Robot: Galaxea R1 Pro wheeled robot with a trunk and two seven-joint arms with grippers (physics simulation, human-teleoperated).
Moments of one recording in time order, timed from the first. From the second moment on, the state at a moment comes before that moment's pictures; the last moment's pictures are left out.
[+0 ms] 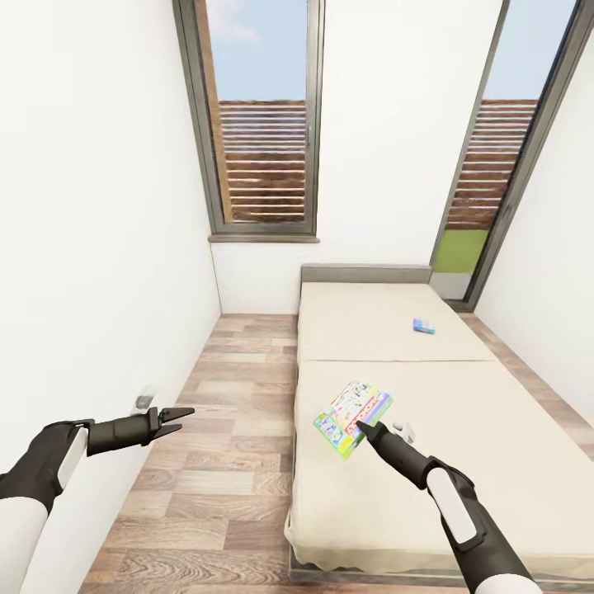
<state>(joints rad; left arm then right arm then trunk) -0.70 0.32 0.26 -0.69 0.10 0.88 -1.16 -0.44 -0.01 -0.11 -0.95 -0.77 0.51 0.43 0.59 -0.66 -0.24</state>
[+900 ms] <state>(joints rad) -0.70 0.32 0.26 -0.69 0.10 0.88 -1.15 -0.45 -0.02 -0.11 -0.95 -0.77 0.50 0.43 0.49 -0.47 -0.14</state>
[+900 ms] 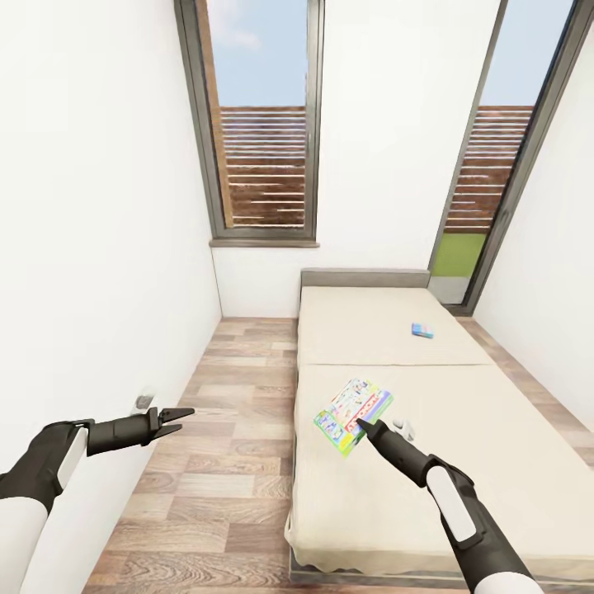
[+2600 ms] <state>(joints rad) -0.70 0.31 0.26 -0.69 0.10 0.88 -1.15 -0.45 -0.01 -0.11 -0.95 -0.77 0.47 0.43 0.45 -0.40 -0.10</state>
